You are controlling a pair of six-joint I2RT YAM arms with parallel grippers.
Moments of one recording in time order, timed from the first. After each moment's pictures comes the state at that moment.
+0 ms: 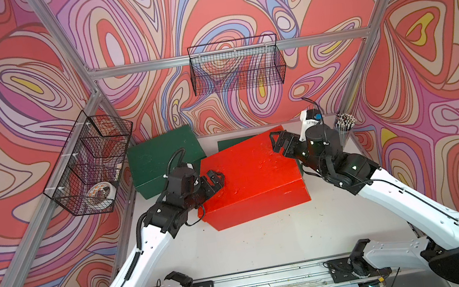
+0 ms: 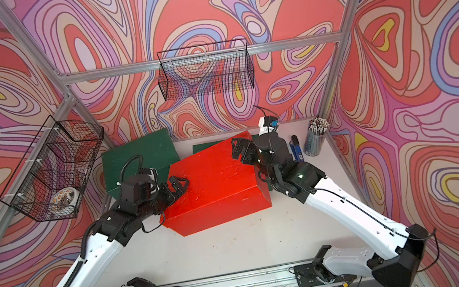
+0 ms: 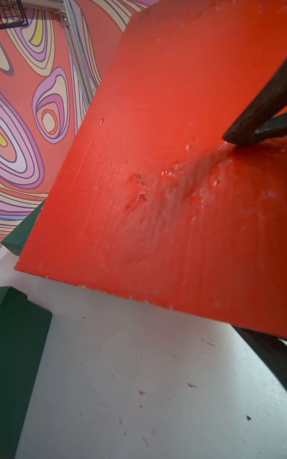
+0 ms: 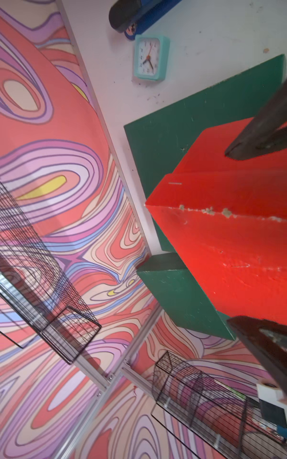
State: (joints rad) left arm -0.46 1.06 1.01 -0.58 0.12 -0.94; right arm 0.64 1.22 1.29 -0.38 0.30 0.70
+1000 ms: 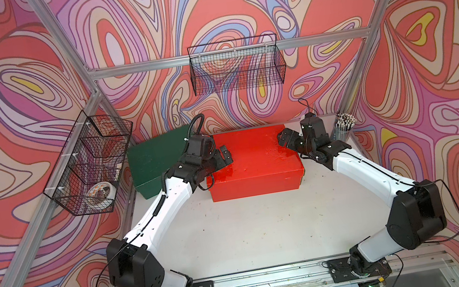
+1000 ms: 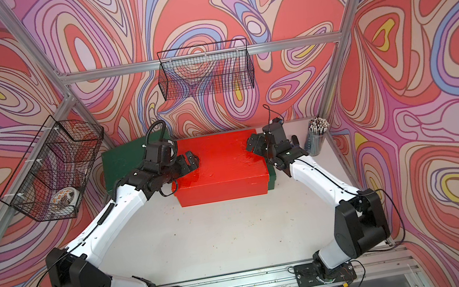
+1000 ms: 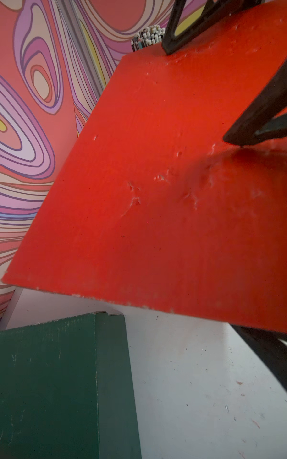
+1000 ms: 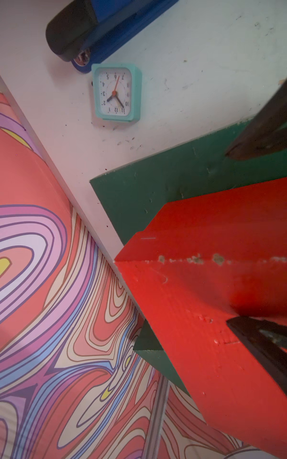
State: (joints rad) left arm -0.46 1.49 1.36 -0.57 0.00 -0.69; right arm 0.31 1.51 1.22 -0.27 0.02 0.70
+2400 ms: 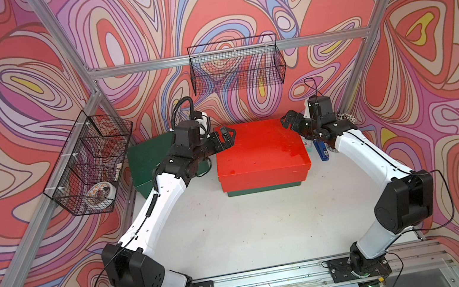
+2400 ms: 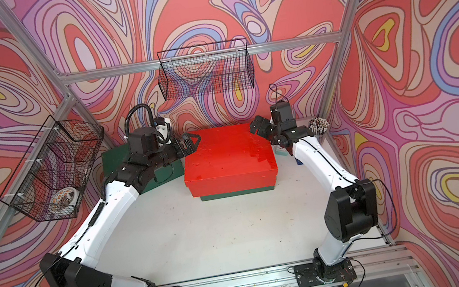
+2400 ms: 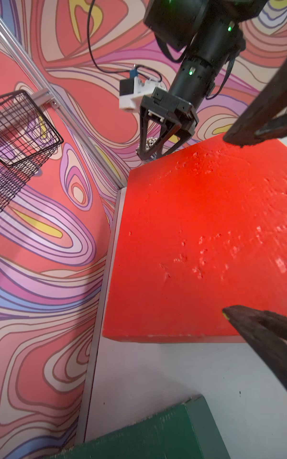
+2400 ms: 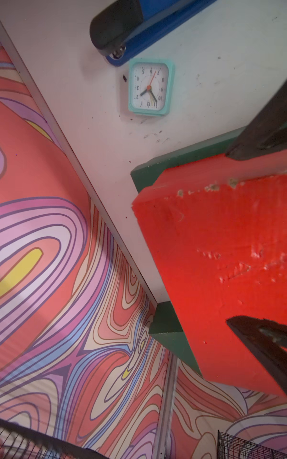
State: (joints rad) left arm -0.40 1.48 1.49 -0.41 0.25 -0.60; right arm 0.18 1.65 1.53 -0.45 -0.12 0.66
